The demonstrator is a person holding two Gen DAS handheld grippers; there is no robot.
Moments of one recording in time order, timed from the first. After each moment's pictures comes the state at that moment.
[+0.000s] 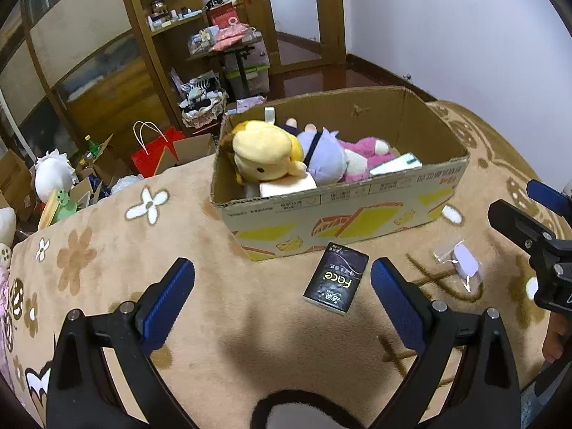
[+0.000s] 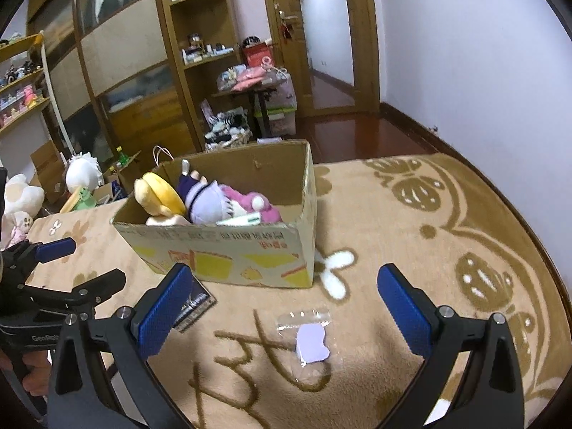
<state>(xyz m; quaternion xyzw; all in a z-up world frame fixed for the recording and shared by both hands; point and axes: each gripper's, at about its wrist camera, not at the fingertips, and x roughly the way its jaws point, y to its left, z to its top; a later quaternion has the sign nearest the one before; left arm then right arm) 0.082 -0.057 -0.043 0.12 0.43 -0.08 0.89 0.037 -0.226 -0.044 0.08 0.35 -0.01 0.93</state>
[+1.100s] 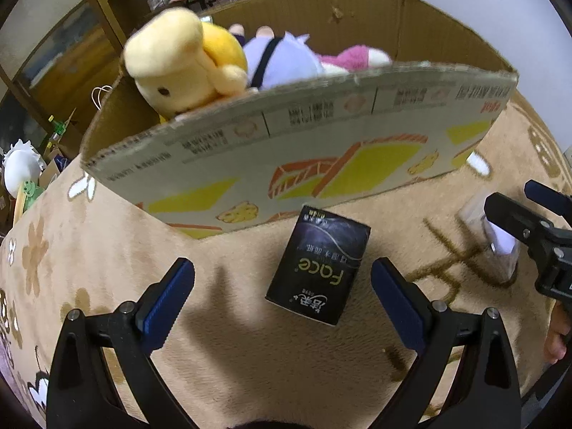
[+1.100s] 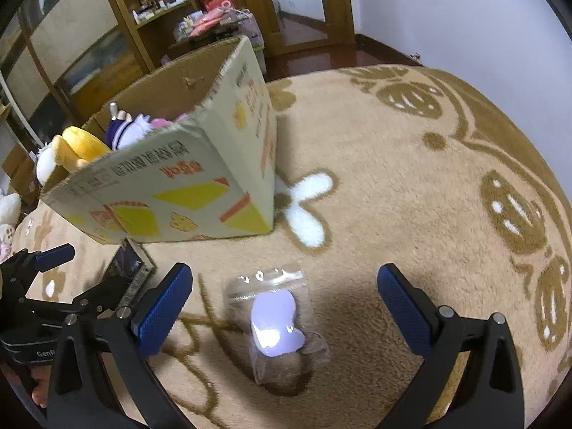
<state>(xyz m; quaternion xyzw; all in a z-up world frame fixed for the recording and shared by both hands) 0.129 -0.082 -0.126 0.14 0.52 -0.11 0.83 0.071 -0.255 -0.130 0.14 0.47 -0.05 0.87</state>
